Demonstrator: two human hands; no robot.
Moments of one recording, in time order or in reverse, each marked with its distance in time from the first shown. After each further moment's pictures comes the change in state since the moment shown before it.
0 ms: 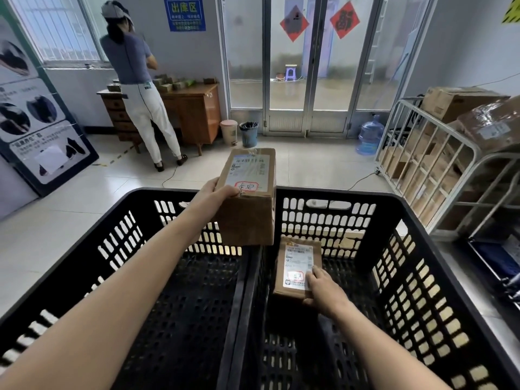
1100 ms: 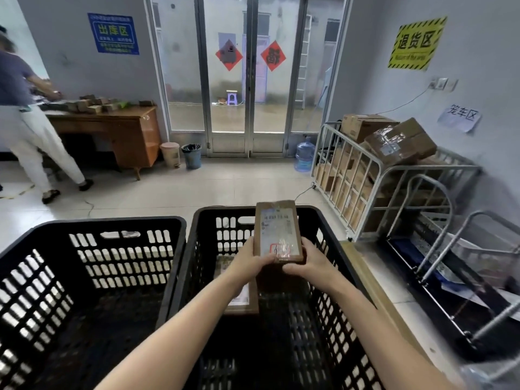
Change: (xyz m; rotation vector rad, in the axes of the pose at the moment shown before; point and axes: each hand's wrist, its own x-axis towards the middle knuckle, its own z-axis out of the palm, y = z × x) left_hand -0.026 -0.017 0.187 -0.021 -0.384 0.002; right_hand -0.082 0.053 -0.129 0.902 0.224 0.031
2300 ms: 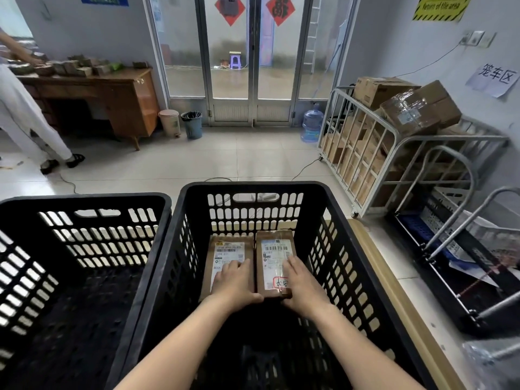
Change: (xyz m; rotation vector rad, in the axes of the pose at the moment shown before) left_hand 0.042 -0.103 0.012 1.011 -0.016 -0.141; right_hand 0.032 0.117 0.049 -0.780 -0.055 -0.011
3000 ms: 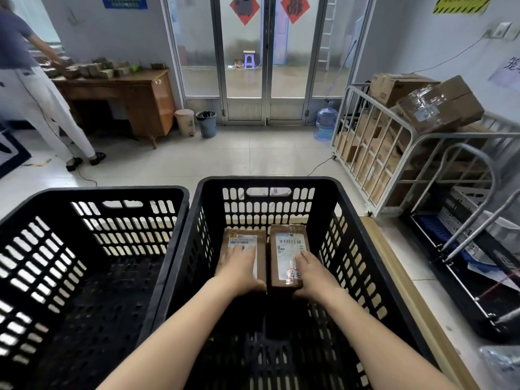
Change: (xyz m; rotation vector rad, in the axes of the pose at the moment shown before) left_hand -0.028 -0.001 -0.033 0.108 0.054 0.034; right_hand -0.003 -0.010 -0.019 -0.075 -0.073 0.016
